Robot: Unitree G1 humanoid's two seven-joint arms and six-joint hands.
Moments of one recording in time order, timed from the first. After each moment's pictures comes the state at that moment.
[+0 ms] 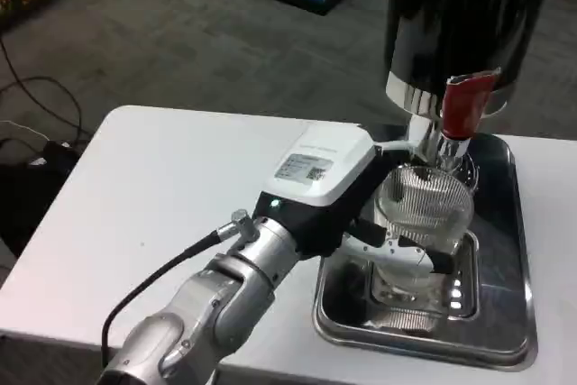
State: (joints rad) left arm -0.76 0.27 -0.44 0.53 0.79 -0.33 0.21; right arm 0.53 -0.33 -0.51 -0.90 -0.39 0.34 0.44
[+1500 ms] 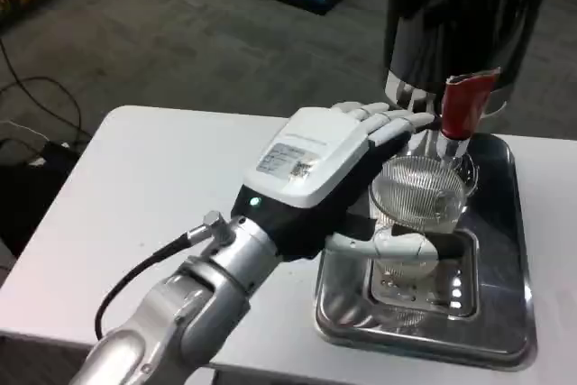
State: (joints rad) left arm -0.61 0.38 -0.39 0.16 0.77 -0.29 0.12; right arm 0.49 -0.35 -0.48 -0.88 -0.33 0.30 0.40
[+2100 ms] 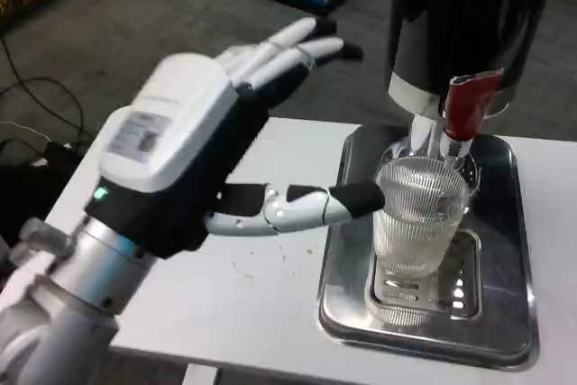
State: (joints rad) left arm -0.32 0.50 -0.03 -0.39 0.48 -0.27 -0.08; right arm 0.48 -0.33 -0.47 -0.91 -0.33 0.32 0.38
